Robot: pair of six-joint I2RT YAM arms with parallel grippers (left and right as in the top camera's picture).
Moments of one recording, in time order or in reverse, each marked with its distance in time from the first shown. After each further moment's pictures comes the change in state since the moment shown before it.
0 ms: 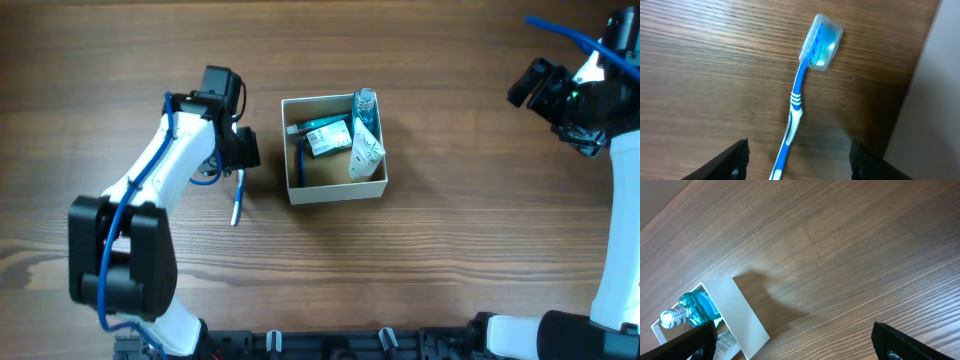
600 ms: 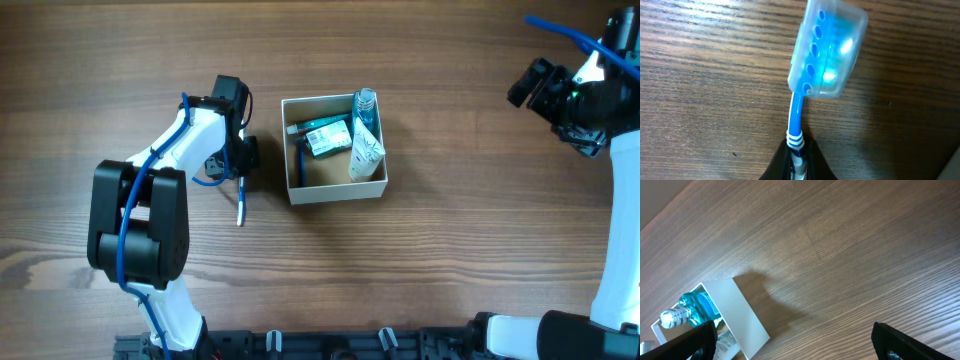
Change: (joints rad) left arm 0.002 0.156 0.001 0.055 0.010 0.036; right arm 0.000 0.000 0.000 0.000 0.000 0.000
